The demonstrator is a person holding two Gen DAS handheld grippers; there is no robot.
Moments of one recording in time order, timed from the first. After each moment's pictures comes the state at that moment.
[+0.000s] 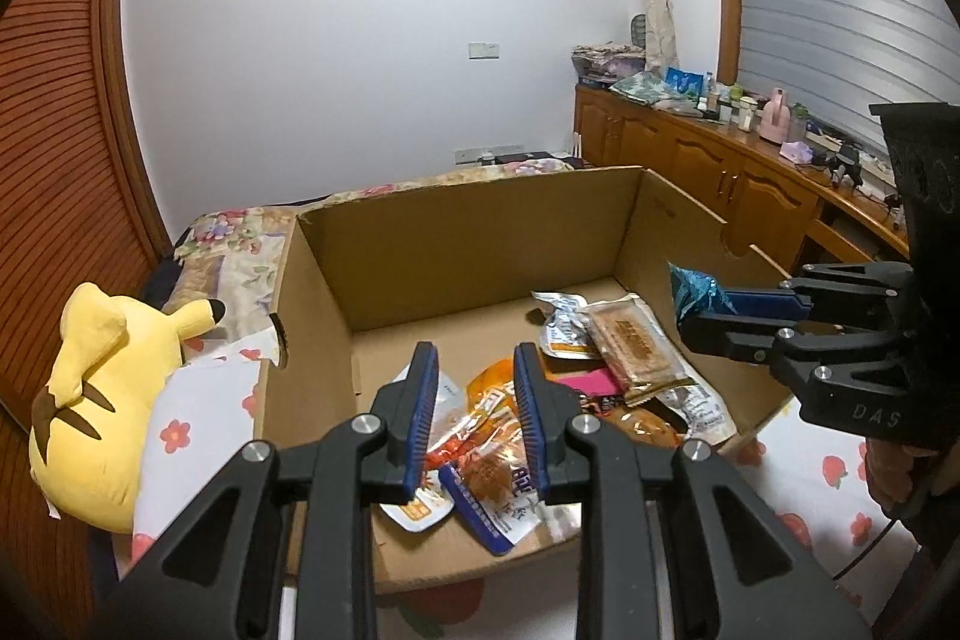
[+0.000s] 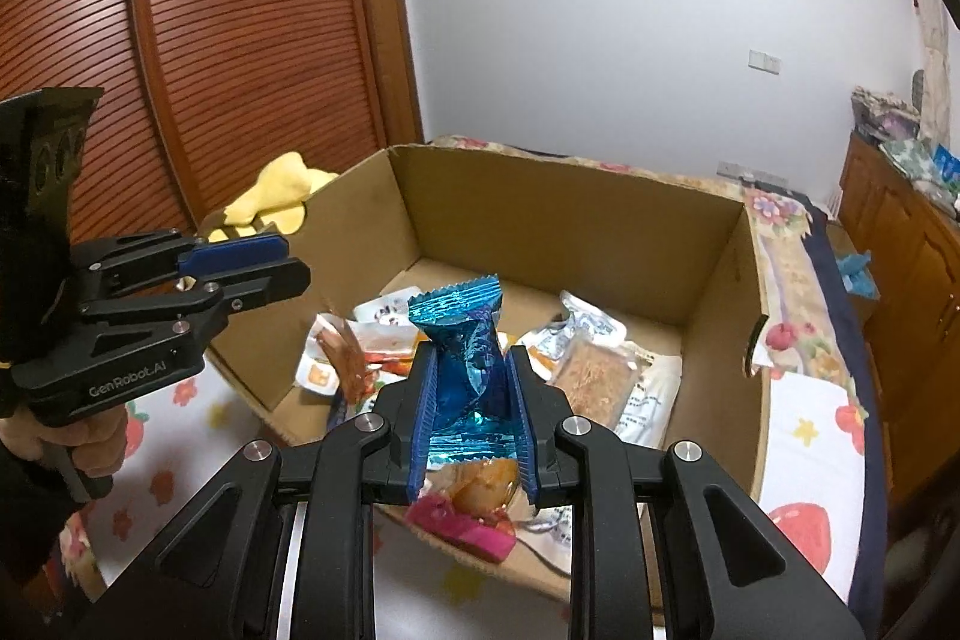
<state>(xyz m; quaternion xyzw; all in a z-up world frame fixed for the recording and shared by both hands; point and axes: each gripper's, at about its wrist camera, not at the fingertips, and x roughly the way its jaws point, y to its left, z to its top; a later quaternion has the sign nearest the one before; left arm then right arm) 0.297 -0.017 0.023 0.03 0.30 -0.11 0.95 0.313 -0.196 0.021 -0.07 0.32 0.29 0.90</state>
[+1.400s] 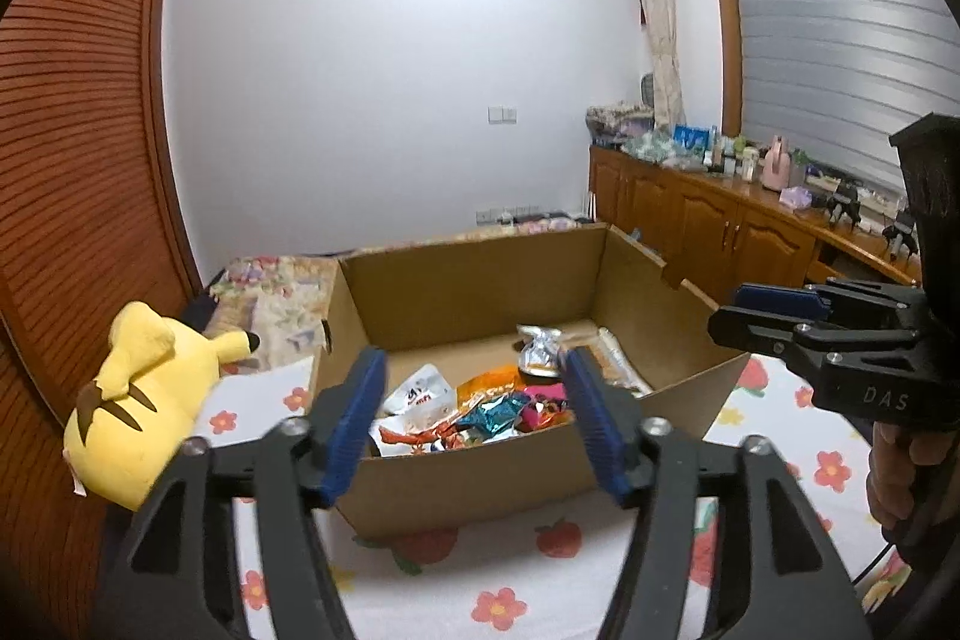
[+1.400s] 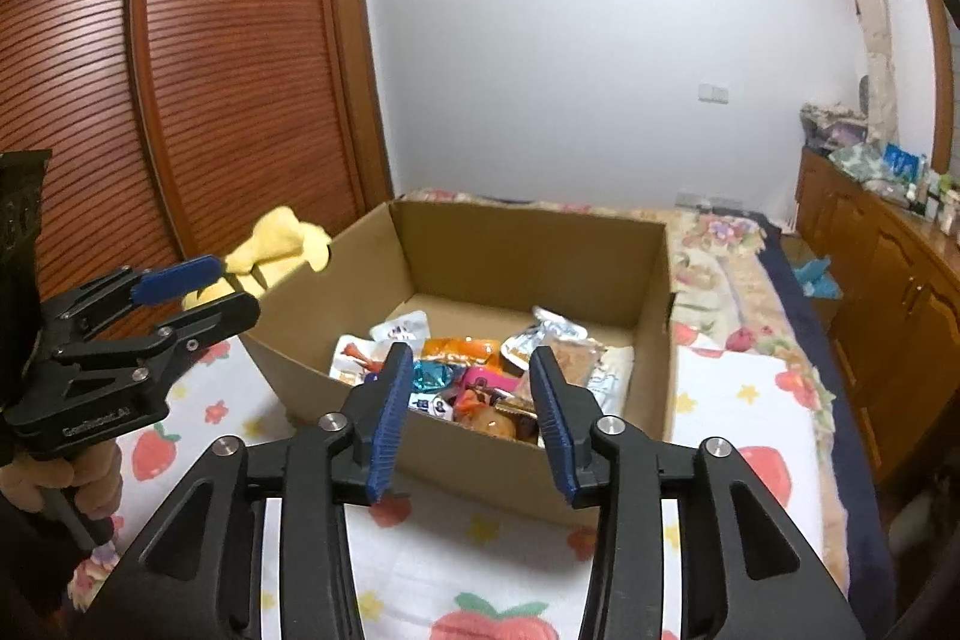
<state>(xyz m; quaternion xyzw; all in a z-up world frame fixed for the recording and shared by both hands) 0.200 -0.023 0.063 0.02 0.21 -0.08 0.97 0.234 -0.223 0.057 -0.03 0.25 0.24 0.94</state>
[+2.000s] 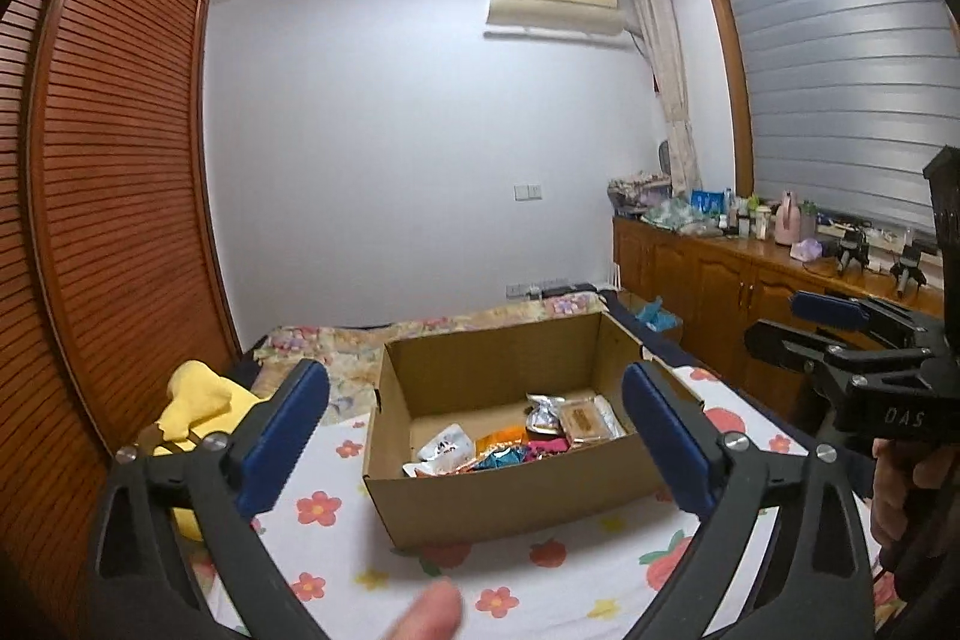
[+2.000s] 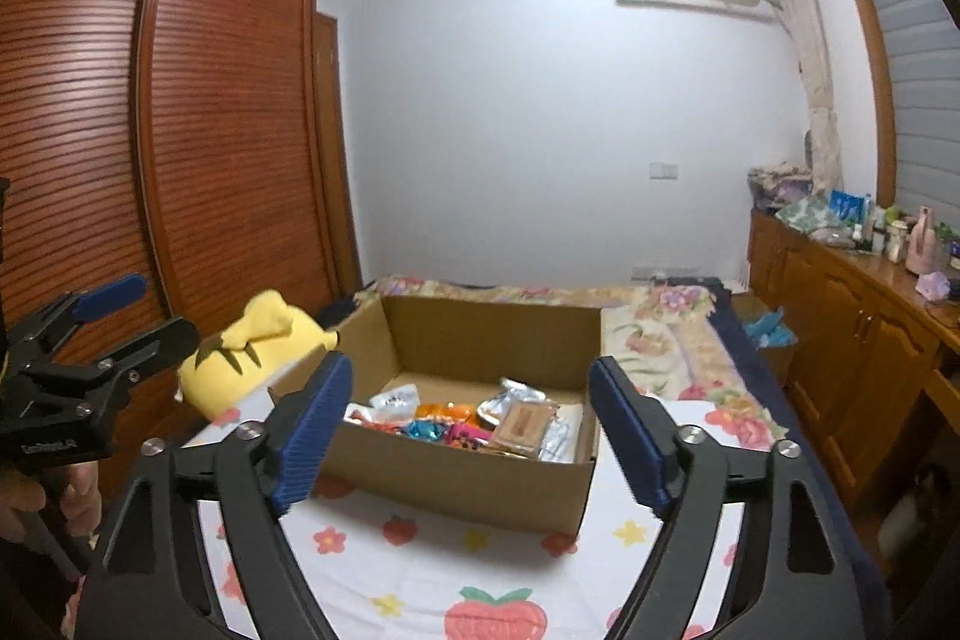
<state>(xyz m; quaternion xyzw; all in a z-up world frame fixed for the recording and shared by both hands) 0.123 -0.028 0.116 0.03 0.12 -0.04 0.99 0.157 -0.247 0.106 -0.01 0.15 0.19 0.97</state>
